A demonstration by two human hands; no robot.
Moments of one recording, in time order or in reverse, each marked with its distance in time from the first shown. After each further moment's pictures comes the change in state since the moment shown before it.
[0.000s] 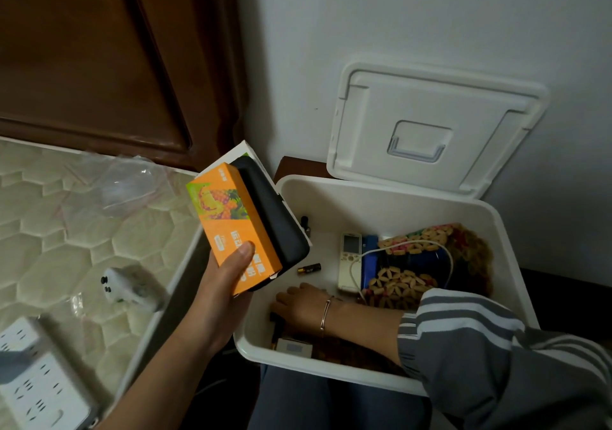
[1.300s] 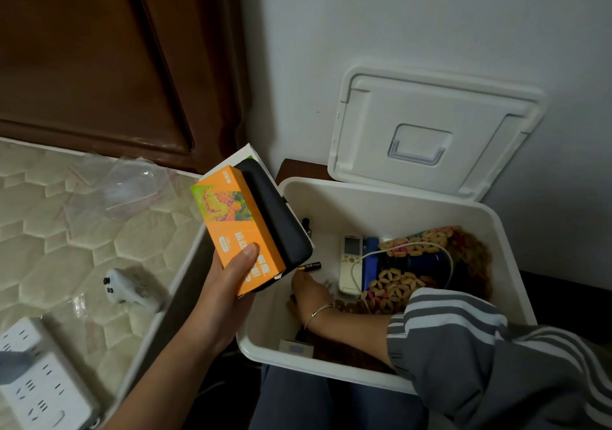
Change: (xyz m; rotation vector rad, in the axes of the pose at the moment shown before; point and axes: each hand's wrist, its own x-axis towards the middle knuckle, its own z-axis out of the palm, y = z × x) left_hand 0.000 0.001 0.000 0.008 0.002 -0.027; right_hand 0.013 -0.003 0.006 0.540 0.055 0.715
